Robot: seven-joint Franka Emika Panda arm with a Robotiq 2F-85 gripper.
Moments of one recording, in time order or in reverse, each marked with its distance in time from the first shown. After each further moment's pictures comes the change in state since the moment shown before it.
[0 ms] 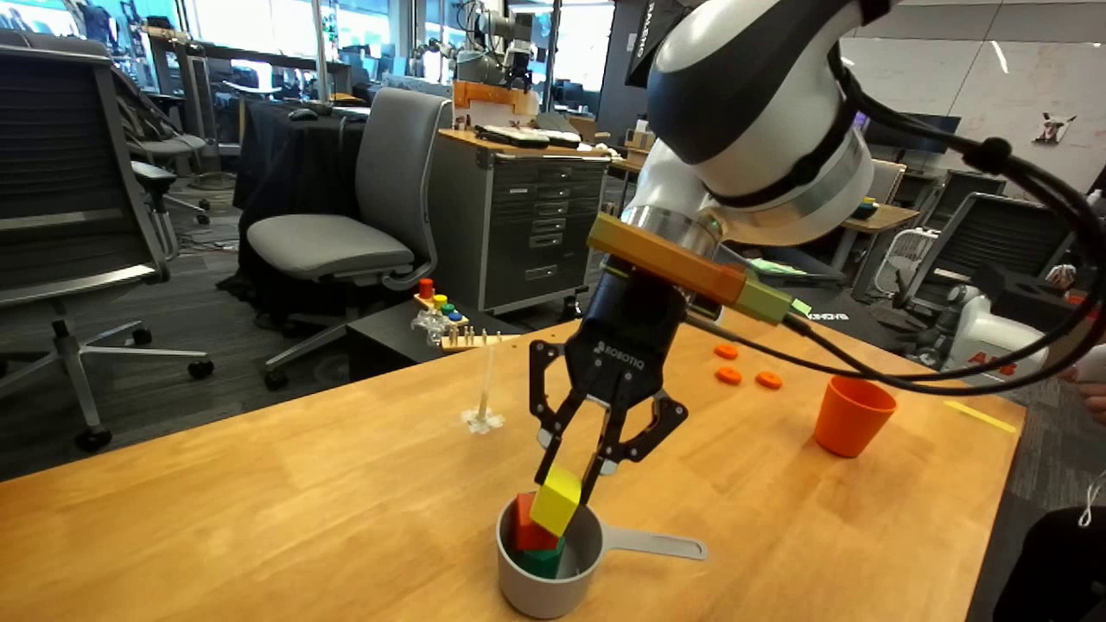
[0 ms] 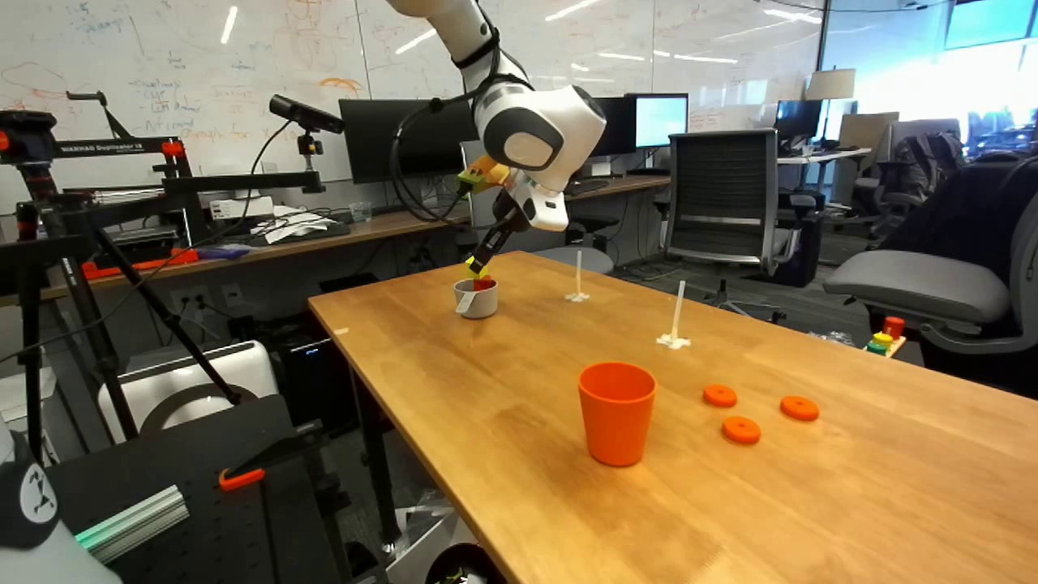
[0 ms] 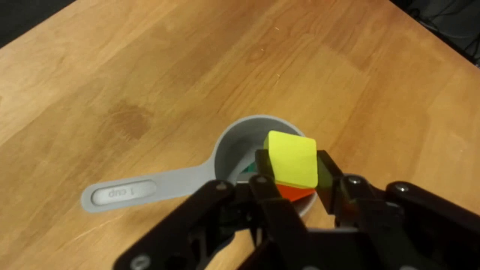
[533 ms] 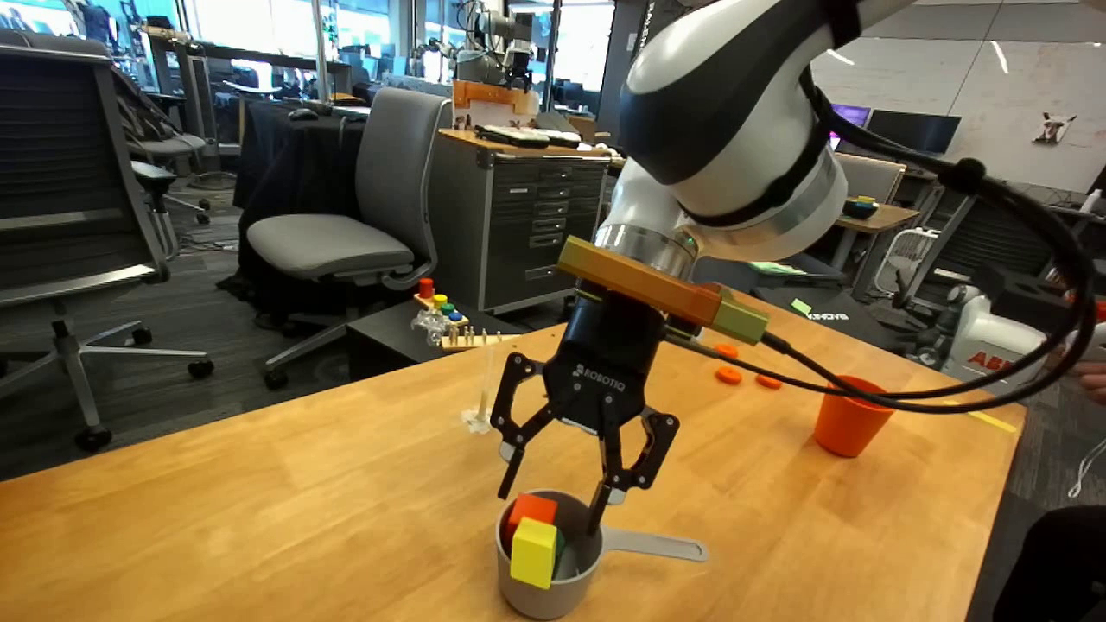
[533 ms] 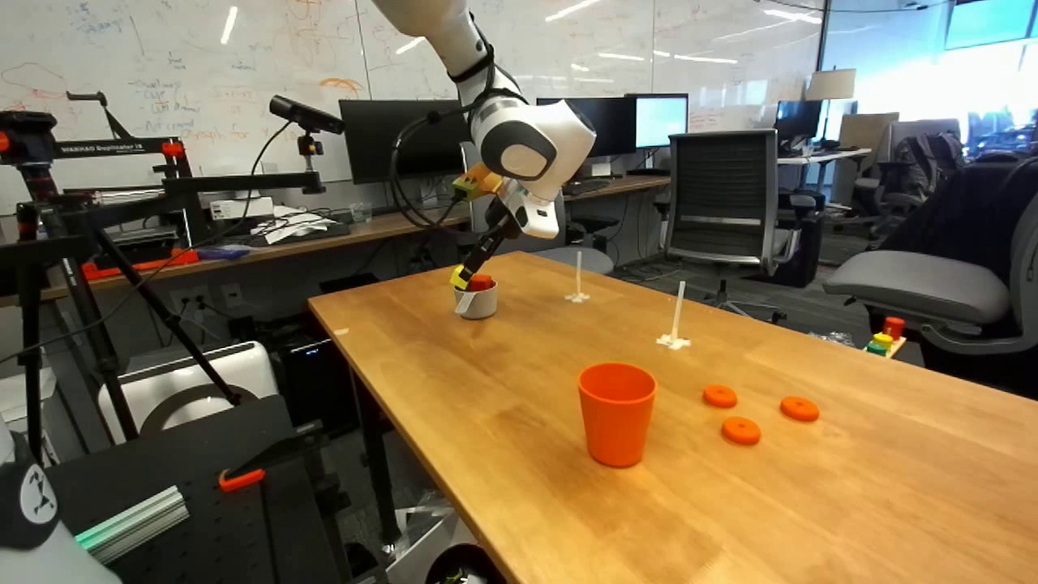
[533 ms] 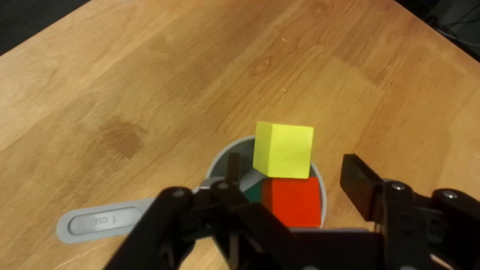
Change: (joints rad) arm 0.029 0.052 0.002 0.056 -0.019 -0.026 0.034
